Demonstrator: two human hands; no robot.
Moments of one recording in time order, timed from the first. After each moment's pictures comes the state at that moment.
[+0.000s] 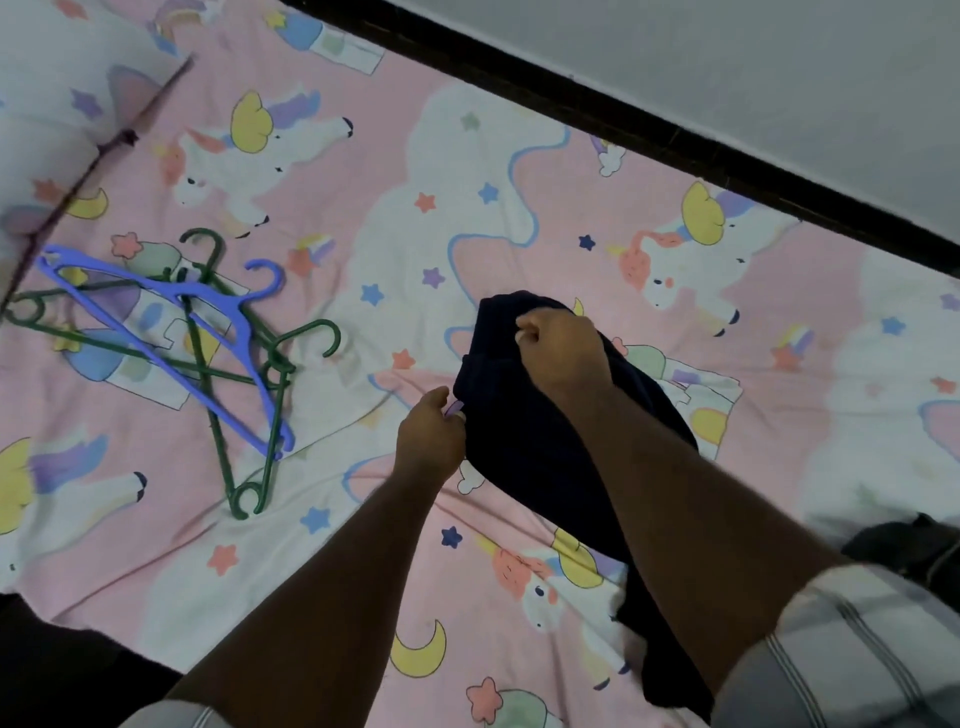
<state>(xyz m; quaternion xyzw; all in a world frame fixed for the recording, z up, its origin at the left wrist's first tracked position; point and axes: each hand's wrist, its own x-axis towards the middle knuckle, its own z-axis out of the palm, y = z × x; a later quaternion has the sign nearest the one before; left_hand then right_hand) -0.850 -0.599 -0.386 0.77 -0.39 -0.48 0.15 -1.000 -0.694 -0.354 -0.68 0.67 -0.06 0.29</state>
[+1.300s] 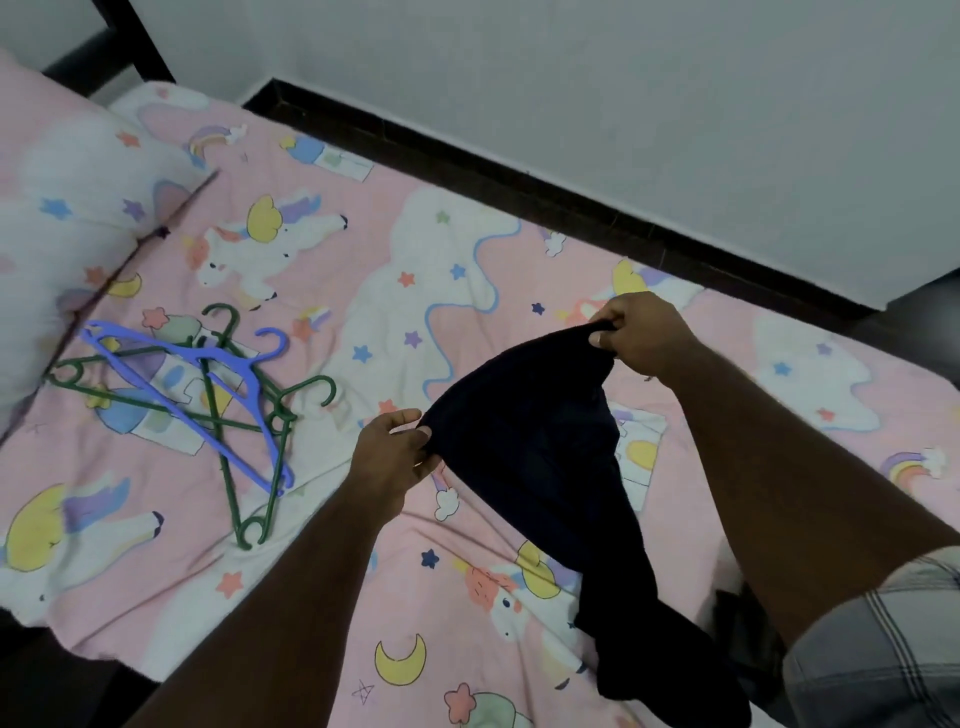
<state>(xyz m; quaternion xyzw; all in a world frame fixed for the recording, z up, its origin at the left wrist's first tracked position) -0.833 -0.590 -0.285 0.65 -0.09 -0.64 0.40 -1.113 -0.724 -0.203 -0.67 0.68 -0.06 0.28</state>
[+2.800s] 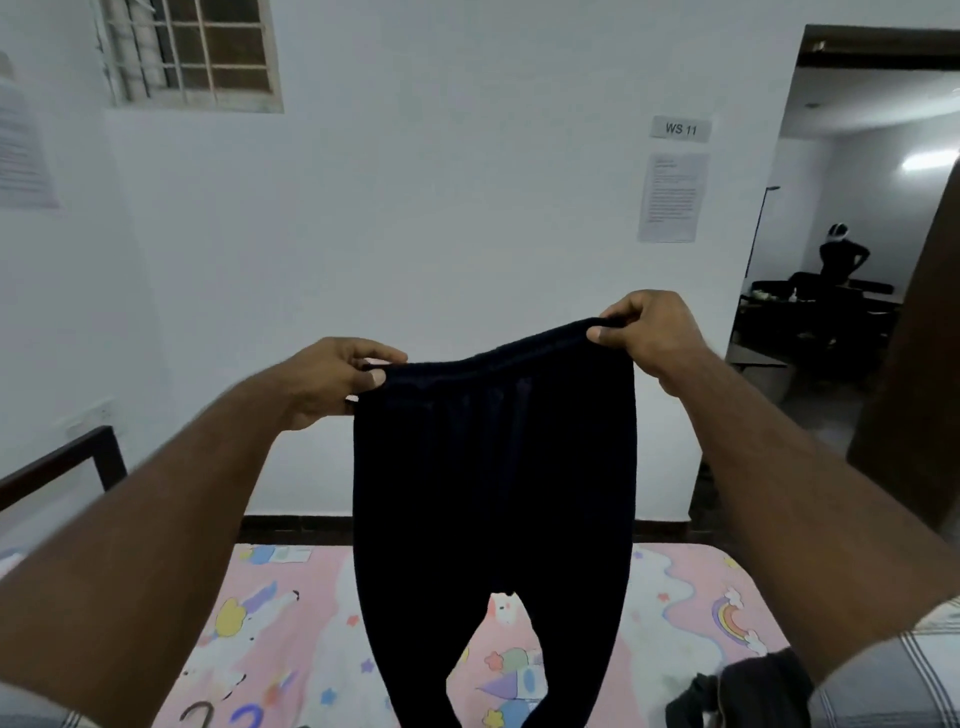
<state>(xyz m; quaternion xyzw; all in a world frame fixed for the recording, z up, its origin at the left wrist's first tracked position) -0.782 -0.567 0.274 0.40 -0.71 -0.48 0.32 -1.137 -0.464 0.304 -0.52 0.66 -0.53 0.07</state>
